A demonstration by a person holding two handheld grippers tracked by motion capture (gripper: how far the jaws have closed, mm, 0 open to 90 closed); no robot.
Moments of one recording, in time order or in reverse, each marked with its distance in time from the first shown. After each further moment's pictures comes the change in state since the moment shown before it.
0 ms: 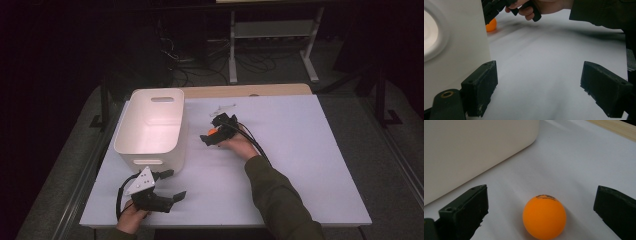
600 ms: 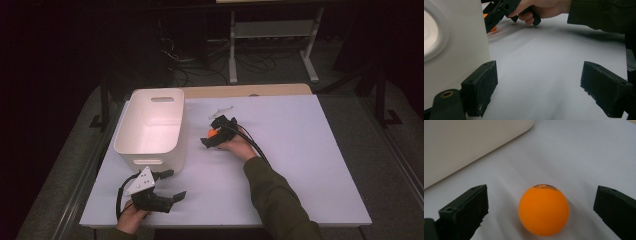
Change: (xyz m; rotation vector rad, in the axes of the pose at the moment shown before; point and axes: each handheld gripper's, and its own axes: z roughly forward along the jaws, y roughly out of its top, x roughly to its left) left arm 0.000 0.000 0.000 -0.001 -0.001 -0.001; right arm 0.000 -0.007 0.011 0.059 -0.016 0.007
